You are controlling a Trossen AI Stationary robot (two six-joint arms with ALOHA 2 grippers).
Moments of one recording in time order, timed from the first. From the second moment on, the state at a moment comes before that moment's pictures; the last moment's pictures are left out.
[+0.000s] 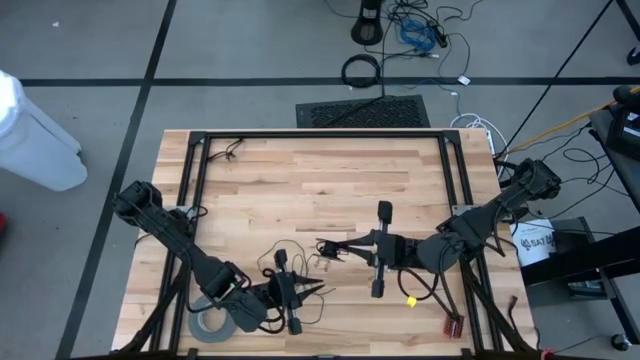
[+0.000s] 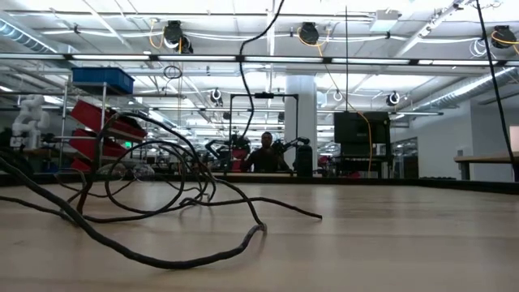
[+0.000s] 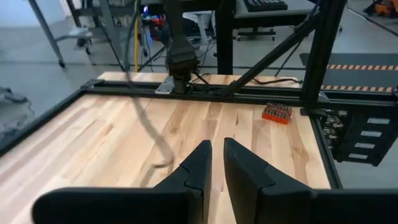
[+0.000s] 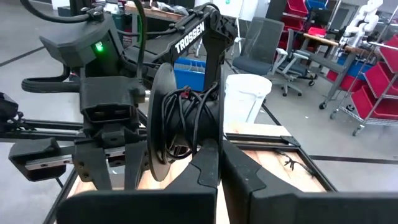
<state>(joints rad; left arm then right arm) -0.69 1.69 1.27 0.06 -0.88 -0.23 0.58 1.41 1.35 -0.10 0.73 -0.01</state>
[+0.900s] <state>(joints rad) -0.72 1.83 1.15 0.63 -0.96 -0.09 0.59 1.34 1.35 -0.27 0.41 0.11</state>
